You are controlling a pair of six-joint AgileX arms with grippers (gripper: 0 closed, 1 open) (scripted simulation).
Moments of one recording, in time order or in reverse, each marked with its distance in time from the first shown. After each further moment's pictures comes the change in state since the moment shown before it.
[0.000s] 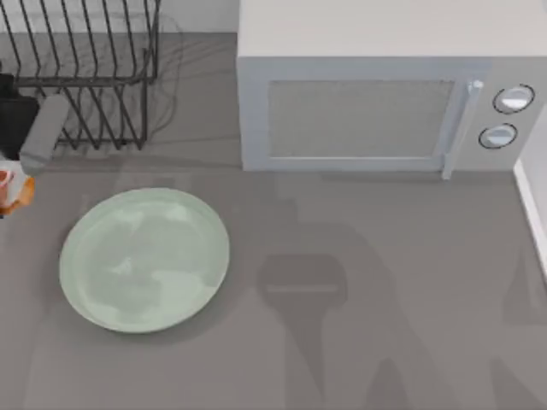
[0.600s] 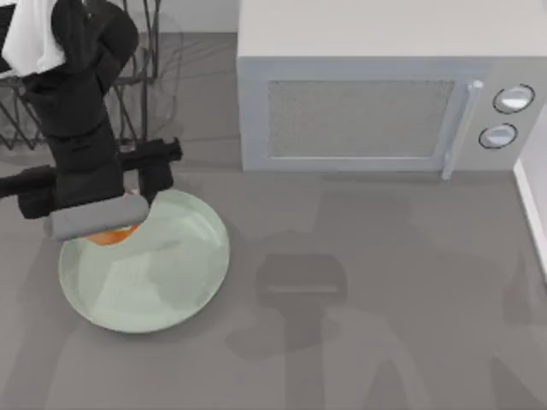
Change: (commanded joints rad) left arm -0.311 -0.053 -0.116 0.050 0.000 0.882; right arm 0.000 0.000 0.000 0.000 0.000 0.000
